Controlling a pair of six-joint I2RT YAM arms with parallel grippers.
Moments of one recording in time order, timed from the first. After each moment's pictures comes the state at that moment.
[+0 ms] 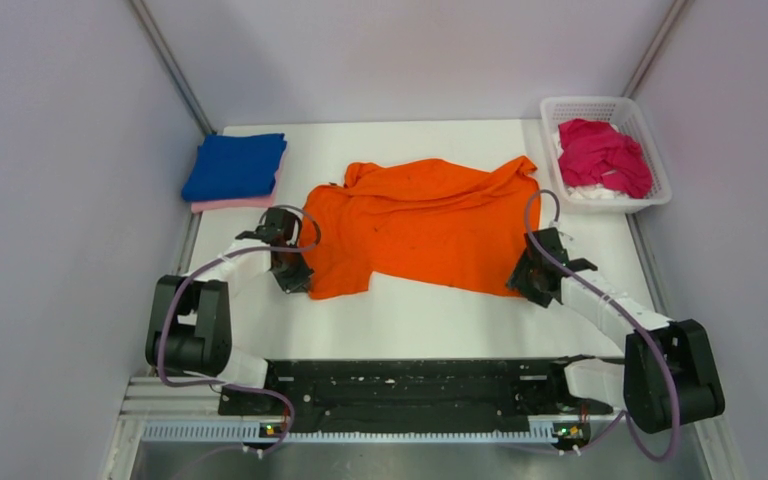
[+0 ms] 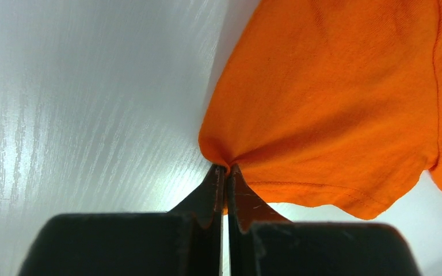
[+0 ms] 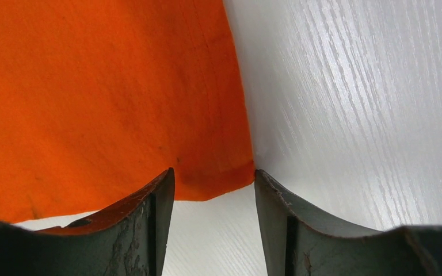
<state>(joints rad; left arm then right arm) -0.14 1.48 0.78 -0.58 0.04 -0.67 0.23 1.19 0.55 -0.46 0.17 0.72</state>
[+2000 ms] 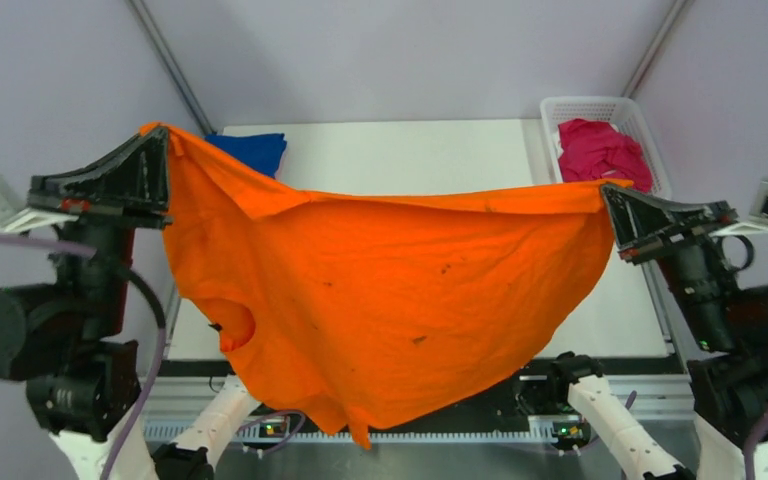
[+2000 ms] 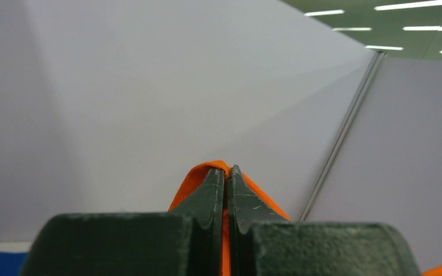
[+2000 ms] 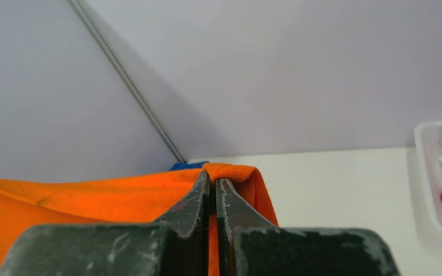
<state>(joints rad) -0.14 0.79 1.85 -0.45 0.06 -0.42 0.23 0.59 1.53 -0.60 -0.12 0.47</state>
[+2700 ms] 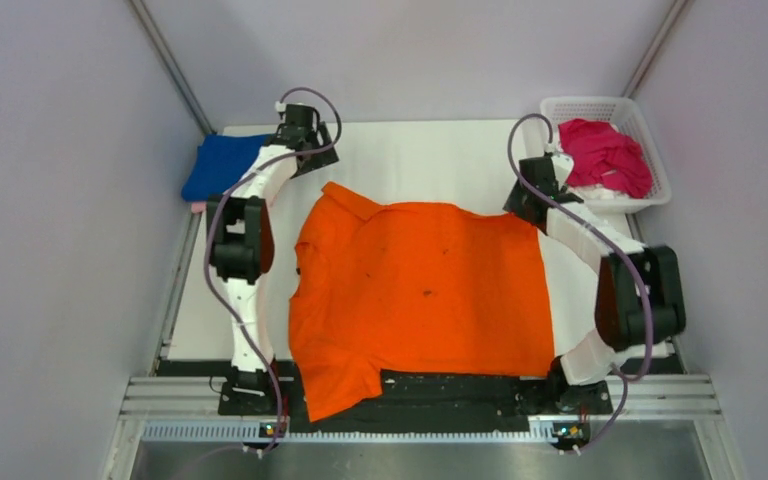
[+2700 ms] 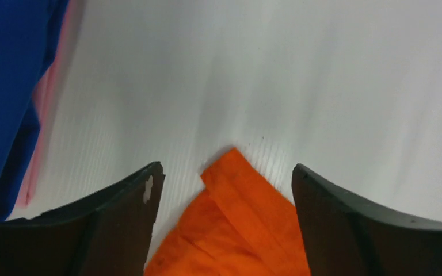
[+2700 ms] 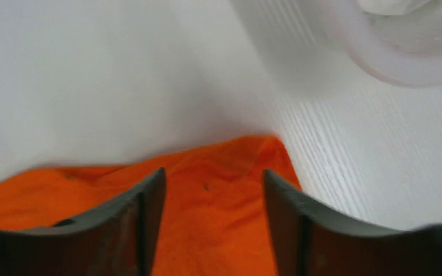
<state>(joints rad) -0.14 2.04 1.70 -0.41 -0.13 -0.44 0.19 1.46 0.97 -0.26 0.37 0.54</state>
